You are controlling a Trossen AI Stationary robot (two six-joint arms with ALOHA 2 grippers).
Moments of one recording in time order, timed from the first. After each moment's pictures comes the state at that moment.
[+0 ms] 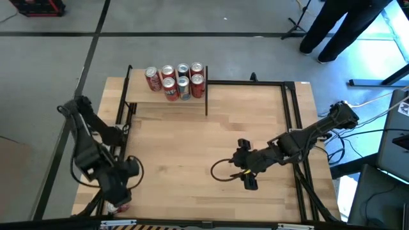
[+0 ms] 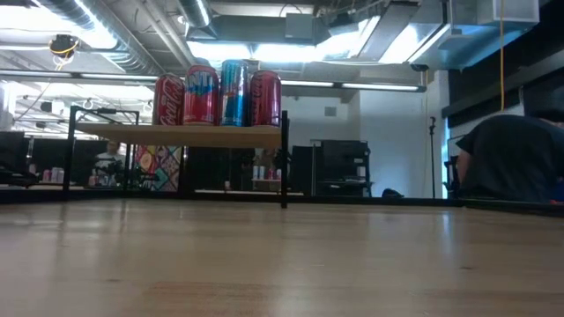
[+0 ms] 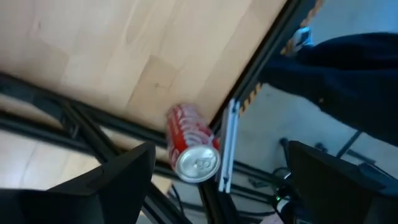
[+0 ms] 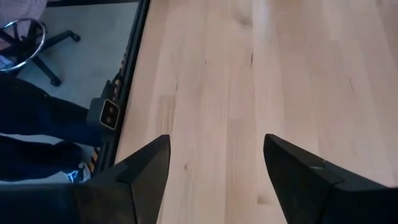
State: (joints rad) left arm -0.92 1.43 1.54 -1.40 0.11 -1.49; right arm 0.50 1.46 1.35 -0.68 0.15 0.40
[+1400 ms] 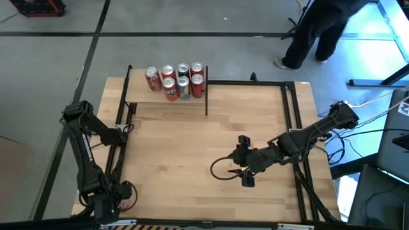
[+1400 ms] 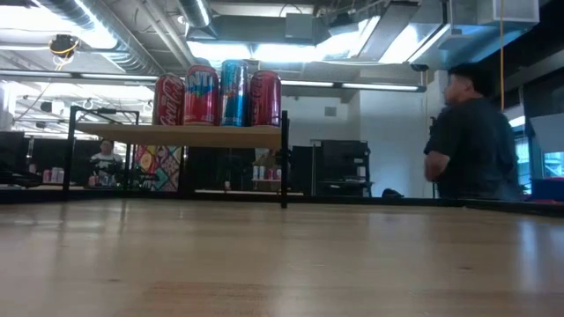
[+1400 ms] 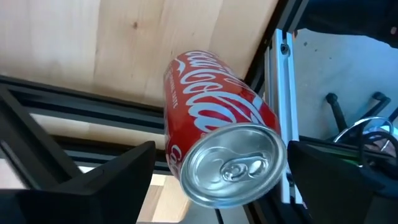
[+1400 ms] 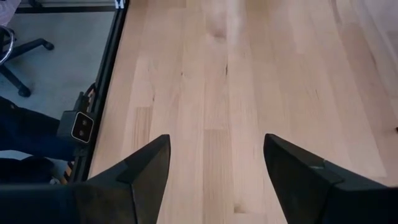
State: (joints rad) left arm -1.18 1.51 1.15 -0.98 0.20 -1.54; right arm 0.50 1.46 1.35 -0.68 0.25 0.38
